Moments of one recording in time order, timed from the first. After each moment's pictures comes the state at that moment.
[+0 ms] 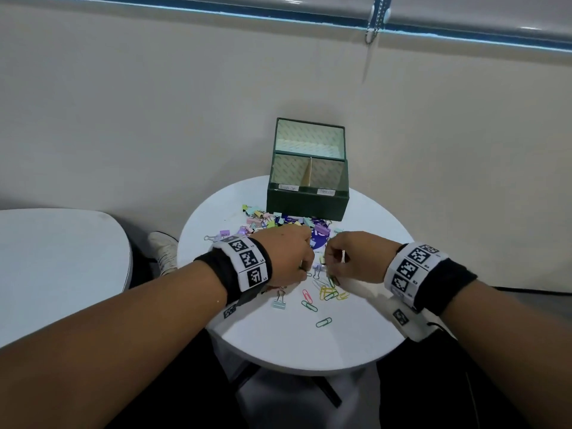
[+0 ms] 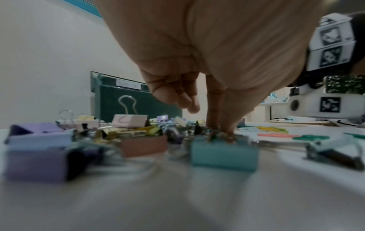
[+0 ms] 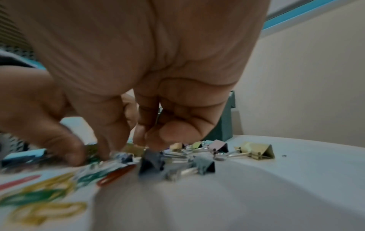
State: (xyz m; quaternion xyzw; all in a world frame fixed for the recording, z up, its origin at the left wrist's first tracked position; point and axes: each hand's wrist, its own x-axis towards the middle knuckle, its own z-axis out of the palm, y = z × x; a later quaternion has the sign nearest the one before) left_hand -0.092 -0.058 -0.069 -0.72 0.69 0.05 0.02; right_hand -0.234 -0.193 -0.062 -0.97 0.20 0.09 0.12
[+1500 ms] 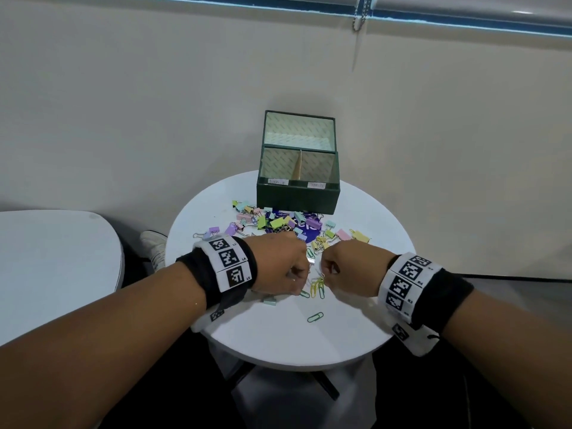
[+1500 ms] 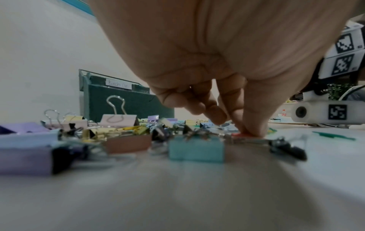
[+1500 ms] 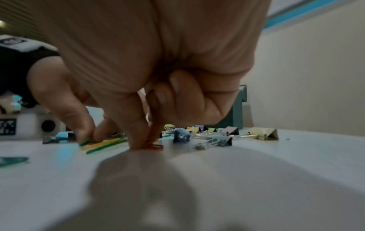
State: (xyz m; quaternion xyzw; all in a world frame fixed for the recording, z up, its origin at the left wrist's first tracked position) left_hand -0.096 -0.052 -0.074 -0.68 0.72 0.13 -0.01; right_hand -0.249 -0.171 -0.074 -0.97 0.23 0.09 0.08
